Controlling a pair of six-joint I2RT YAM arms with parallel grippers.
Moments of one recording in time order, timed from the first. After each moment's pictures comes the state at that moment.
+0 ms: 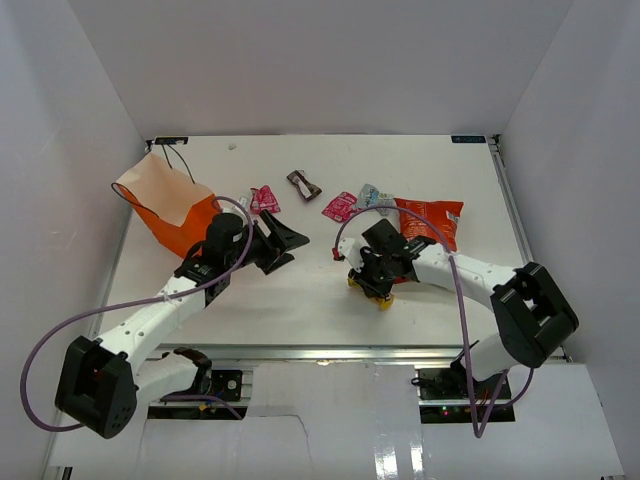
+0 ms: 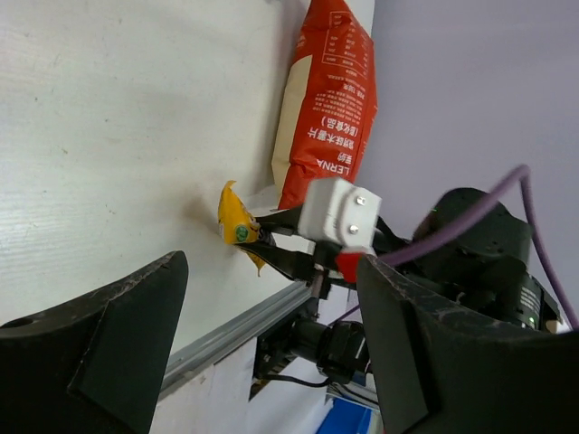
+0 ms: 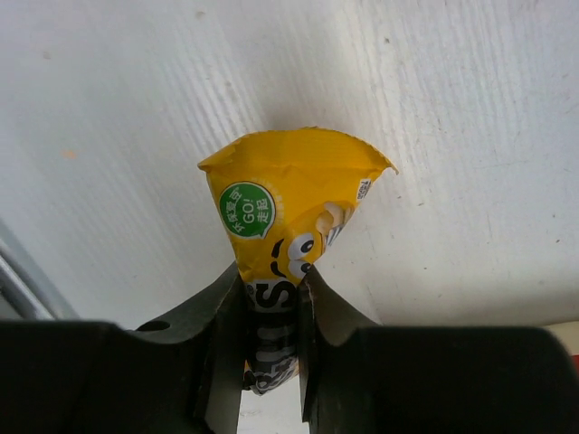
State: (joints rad) left arm -0.46 1.07 0.67 -0.03 0.33 -1.10; right arm 0.71 1.51 0.87 -0.51 -0.21 -0.43
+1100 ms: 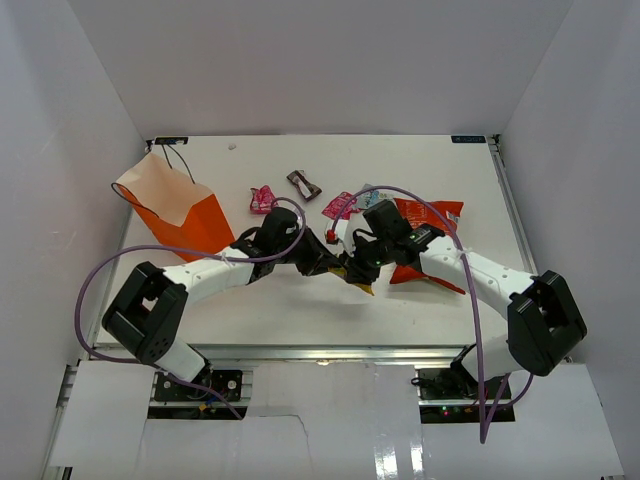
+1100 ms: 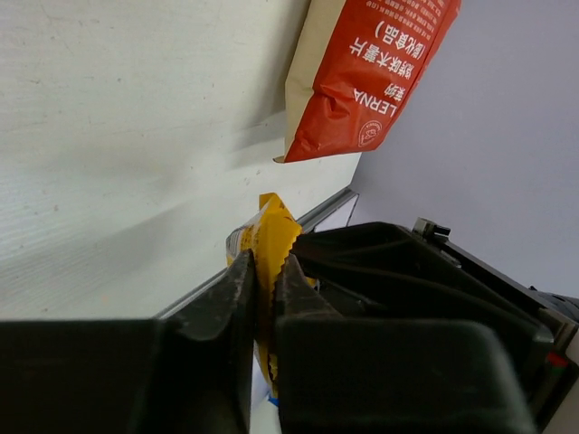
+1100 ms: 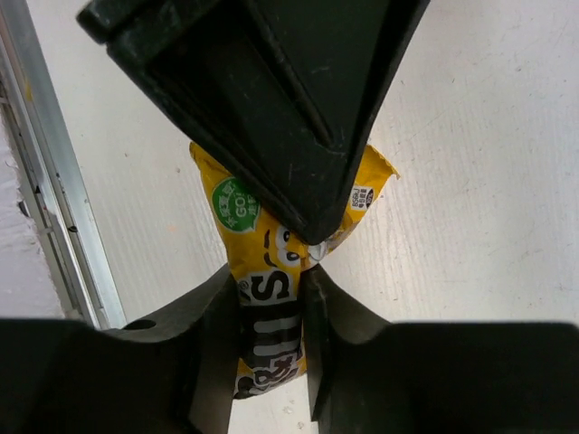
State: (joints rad) left arm -0.66 1.53 0.84 0.06 0.44 -1.26; right arm 0.71 1.43 0.99 -0.49 -0.48 -0.48
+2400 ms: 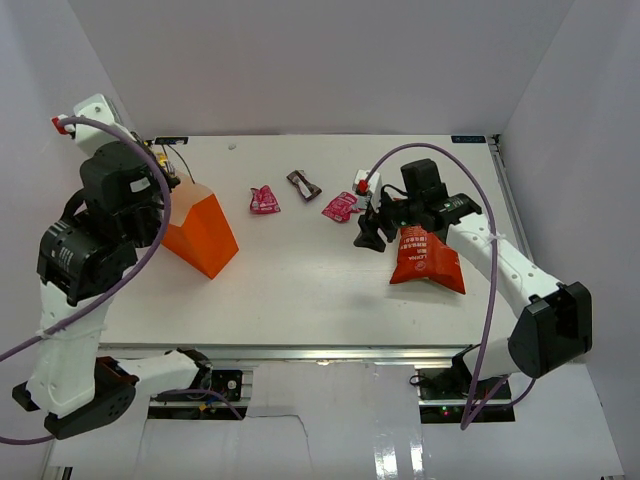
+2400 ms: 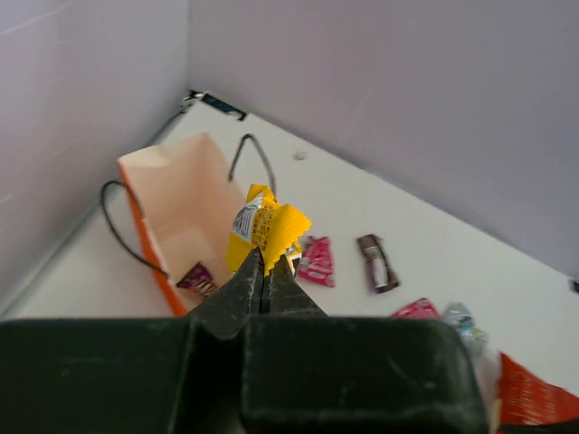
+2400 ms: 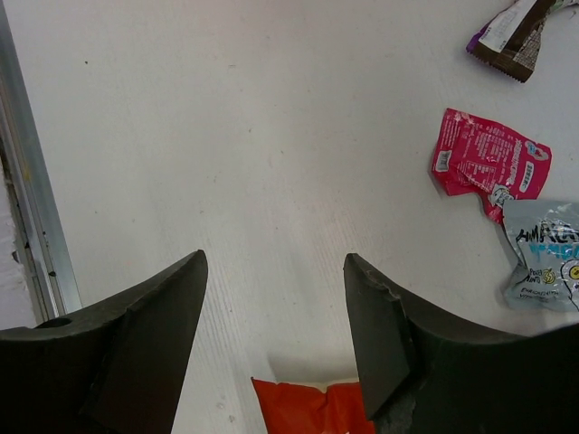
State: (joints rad) left arm -0.58 1.18 2.04 -1.08 -0.85 -0.48; right arm 0.47 1.40 1.20 -0.55 -0.67 -0.53
